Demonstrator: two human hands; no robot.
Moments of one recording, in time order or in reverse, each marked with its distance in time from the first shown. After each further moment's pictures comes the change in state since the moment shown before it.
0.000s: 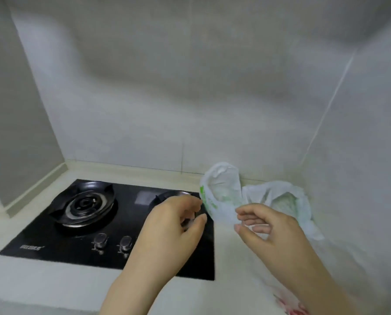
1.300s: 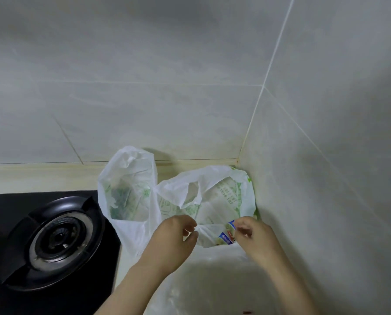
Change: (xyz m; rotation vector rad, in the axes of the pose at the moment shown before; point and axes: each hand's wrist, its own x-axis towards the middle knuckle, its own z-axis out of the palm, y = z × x) left_hand 0.196 -0.024 0.378 0.123 -0.472 -0.091; right_hand 0.153 0.390 -0.108 -0.122 -0.052 0.519
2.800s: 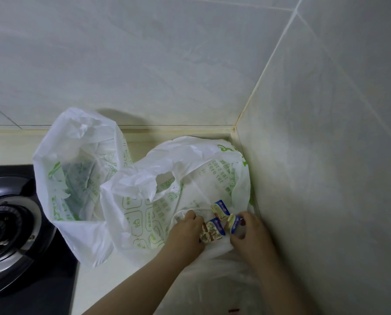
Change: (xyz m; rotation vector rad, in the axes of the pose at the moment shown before) left_hand 0.087 -0.050 0.146 0.273 -0.351 0.013; right_hand 0.058 0.077 0.034 -0.162 -0.069 0.184
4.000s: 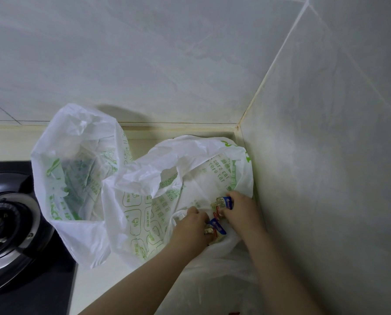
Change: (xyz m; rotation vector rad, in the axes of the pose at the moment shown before) left_hand 0.016 0.010 -0.003 -0.202 -0.011 -0.100; right_hand 0.055 -0.038 0.000 -0.095 -0.059 -0.014
